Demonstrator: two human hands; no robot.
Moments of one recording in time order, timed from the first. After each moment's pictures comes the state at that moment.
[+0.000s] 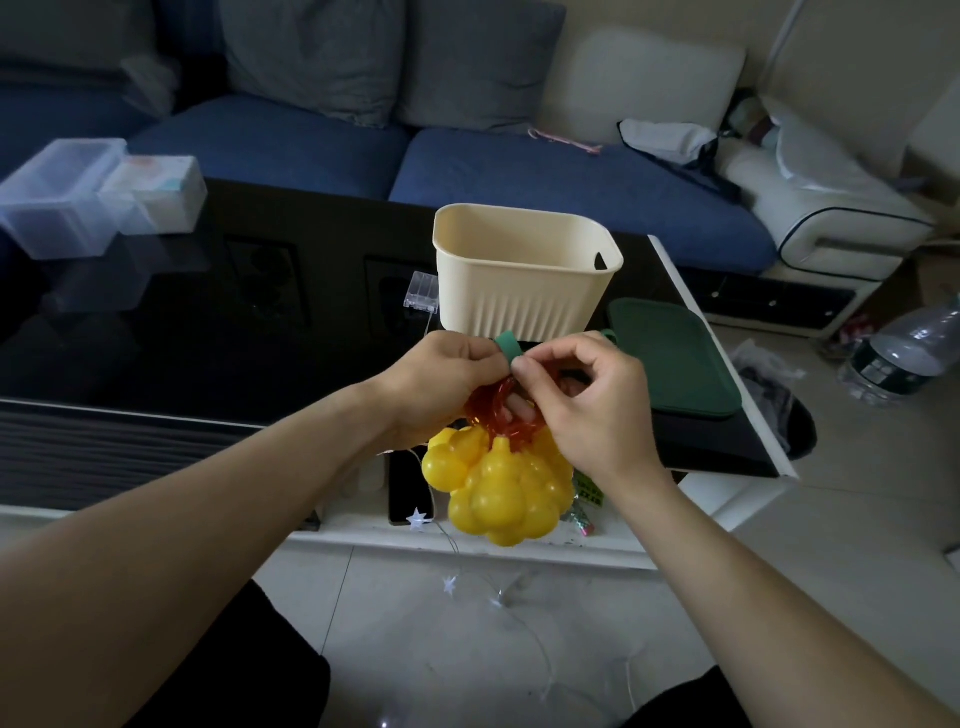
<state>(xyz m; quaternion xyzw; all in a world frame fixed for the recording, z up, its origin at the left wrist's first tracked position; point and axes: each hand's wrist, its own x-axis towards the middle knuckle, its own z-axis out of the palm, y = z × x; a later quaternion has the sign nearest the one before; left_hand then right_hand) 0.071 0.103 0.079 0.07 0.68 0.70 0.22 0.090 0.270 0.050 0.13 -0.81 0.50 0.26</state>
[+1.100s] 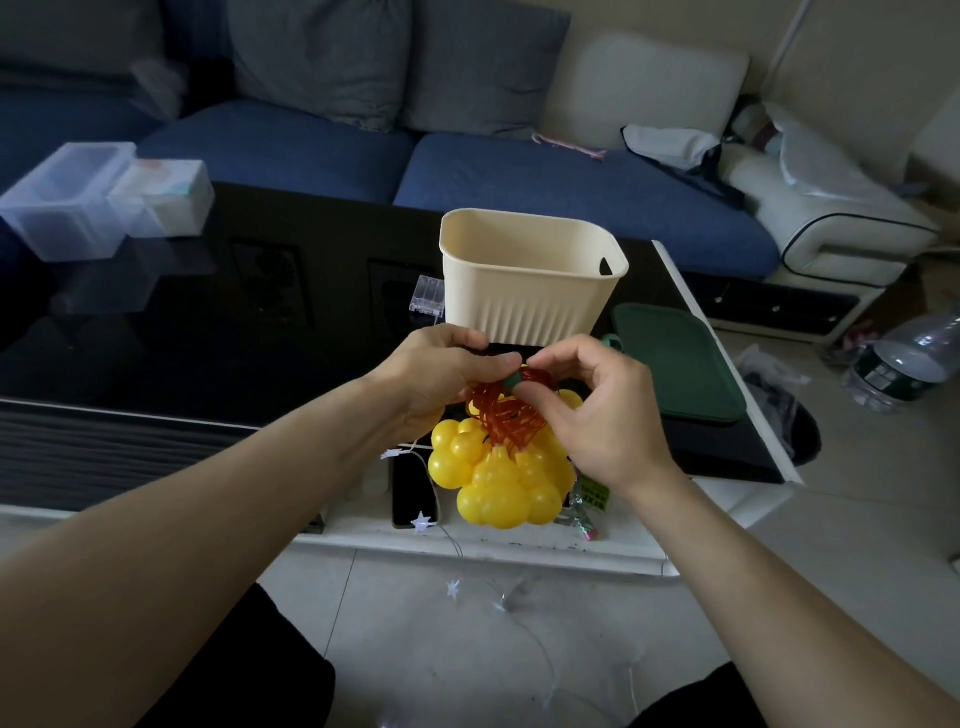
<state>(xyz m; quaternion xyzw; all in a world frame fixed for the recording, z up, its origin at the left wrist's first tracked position) 0.060 0.096 0.077 -0.03 0.69 0.71 0.15 0.093 0.275 0.057 0.17 -0.83 0.49 0.20</state>
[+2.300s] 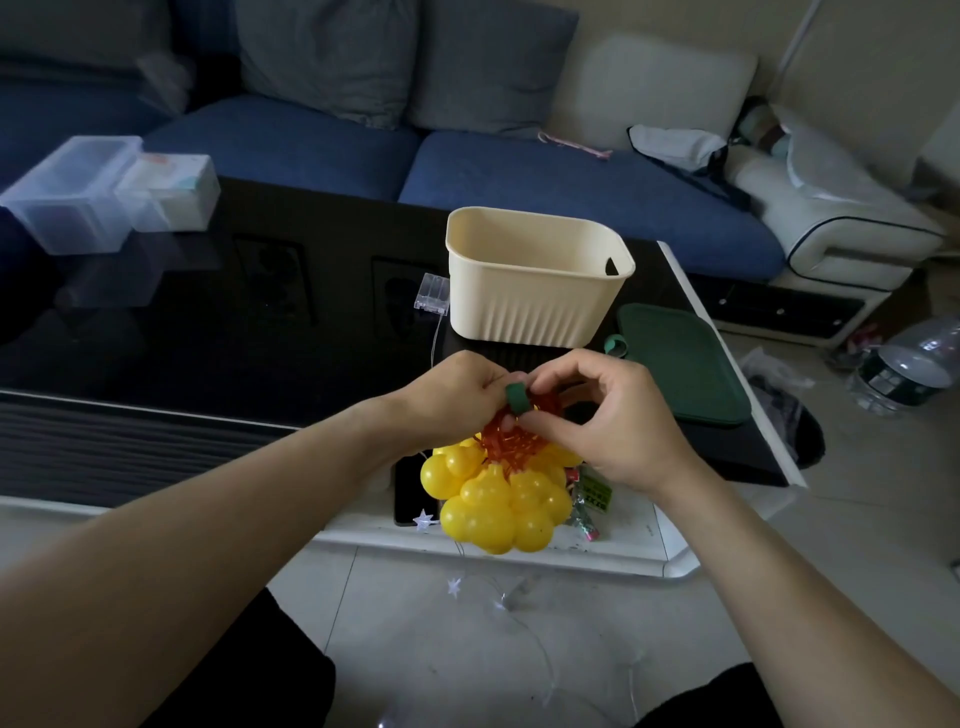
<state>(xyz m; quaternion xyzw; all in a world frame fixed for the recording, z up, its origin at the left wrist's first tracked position) 0.071 0.101 0.072 0.12 0.85 0.49 0.17 0.091 0.290 0.060 0.21 -0.84 0.50 0.07</state>
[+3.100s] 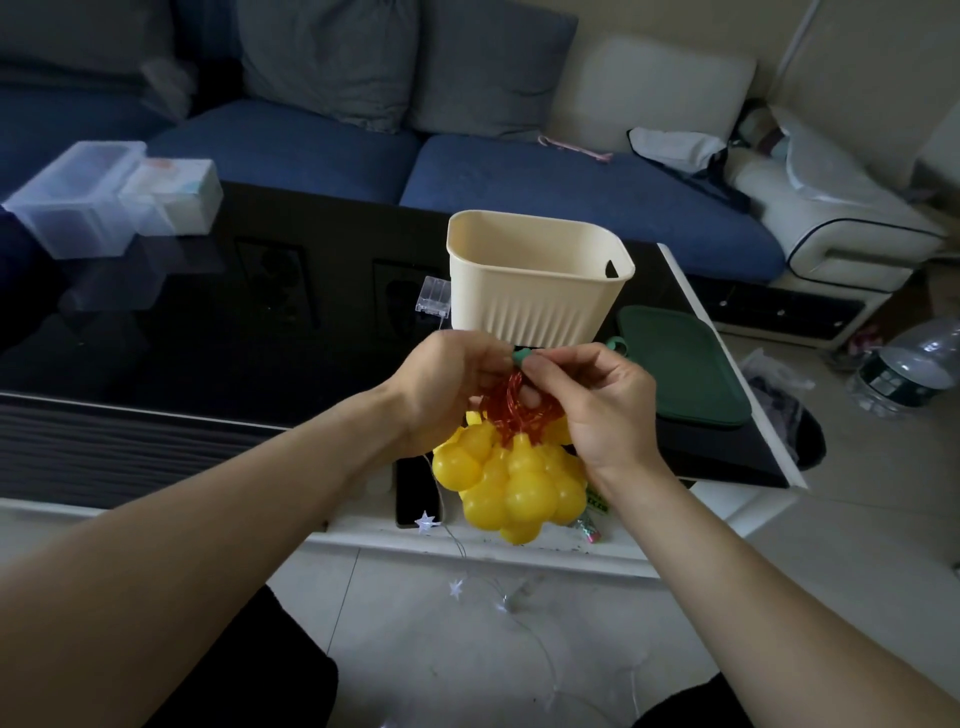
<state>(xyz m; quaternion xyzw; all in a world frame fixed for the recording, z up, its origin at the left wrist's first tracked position) 0.078 0.101 0.090 0.02 0.64 0.74 0.21 0.090 0.253 0.055 0.04 -0.64 0.76 0.14</state>
